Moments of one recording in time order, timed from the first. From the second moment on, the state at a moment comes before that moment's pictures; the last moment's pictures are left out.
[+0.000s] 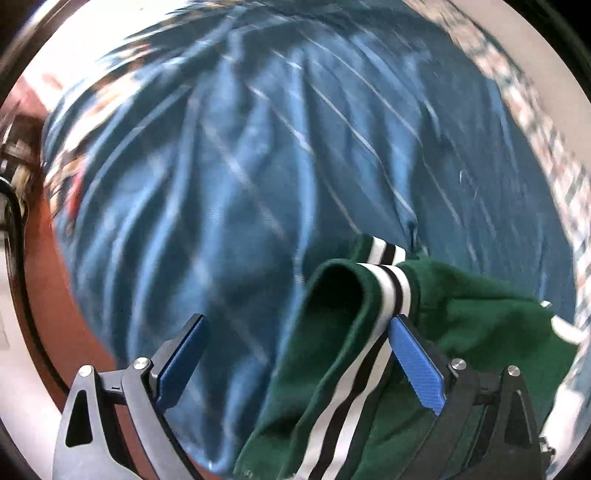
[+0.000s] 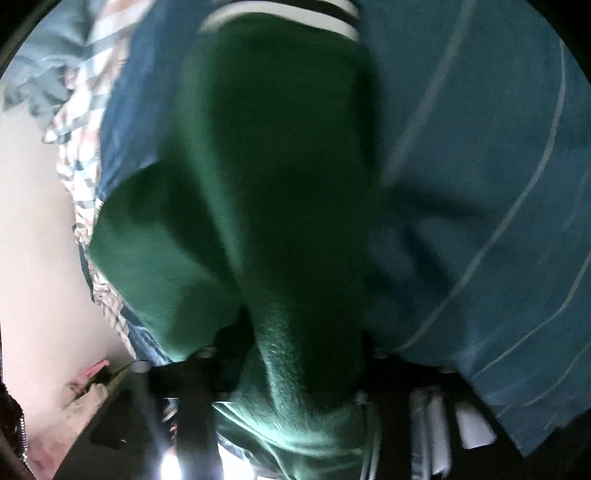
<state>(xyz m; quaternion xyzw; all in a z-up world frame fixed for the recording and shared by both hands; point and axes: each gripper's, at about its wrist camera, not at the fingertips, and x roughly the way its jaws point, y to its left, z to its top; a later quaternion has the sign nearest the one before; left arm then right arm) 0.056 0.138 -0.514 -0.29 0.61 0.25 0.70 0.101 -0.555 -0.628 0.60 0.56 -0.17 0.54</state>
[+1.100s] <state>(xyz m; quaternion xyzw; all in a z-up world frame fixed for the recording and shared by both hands) 0.138 0.130 -0.509 -0.23 0.57 0.22 0.76 0.371 -0.476 -0.565 0.27 0.64 0.01 0.72</state>
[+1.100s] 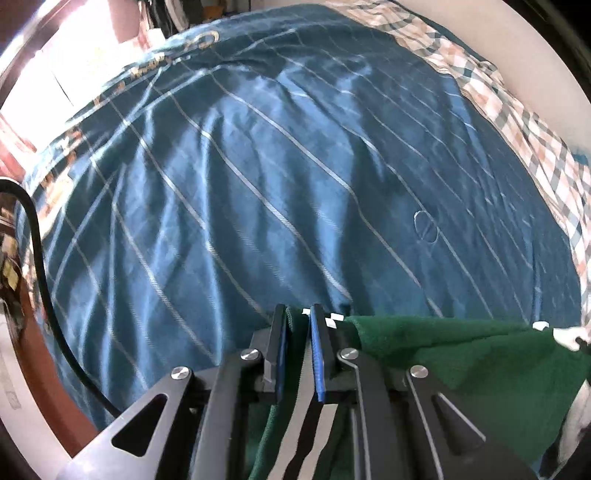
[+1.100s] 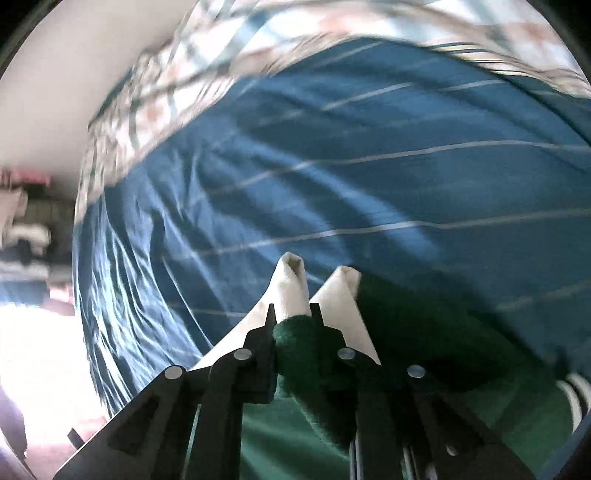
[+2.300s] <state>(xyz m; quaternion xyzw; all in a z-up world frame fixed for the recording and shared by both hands) 0.173 0.079 -0.556 -0.13 0.62 0.21 0.74 0.330 -0.509 -0.612 0.16 0.71 -0.12 0.67</state>
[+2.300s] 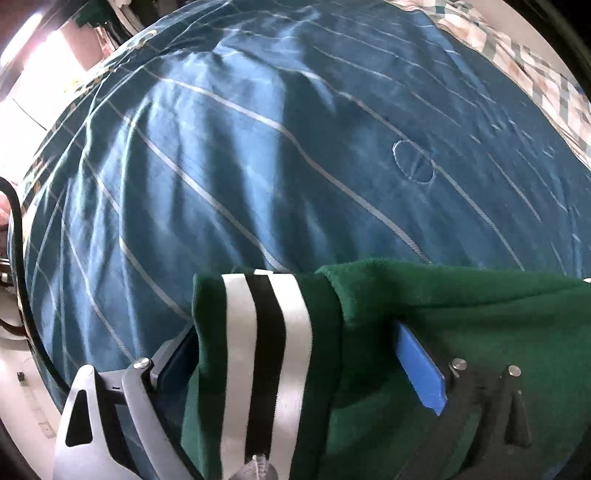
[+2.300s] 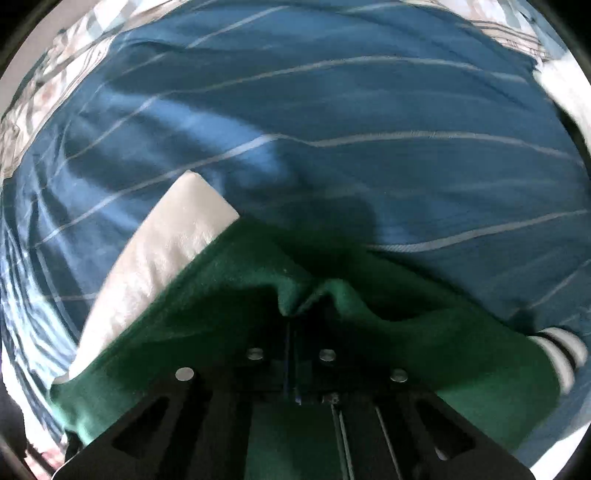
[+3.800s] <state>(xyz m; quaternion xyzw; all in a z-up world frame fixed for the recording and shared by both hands) 0.081 0.017 -0.530 -0.19 0.58 0.32 0.73 0.259 -0.507 -0.562 0.14 0.70 0.04 0.70</state>
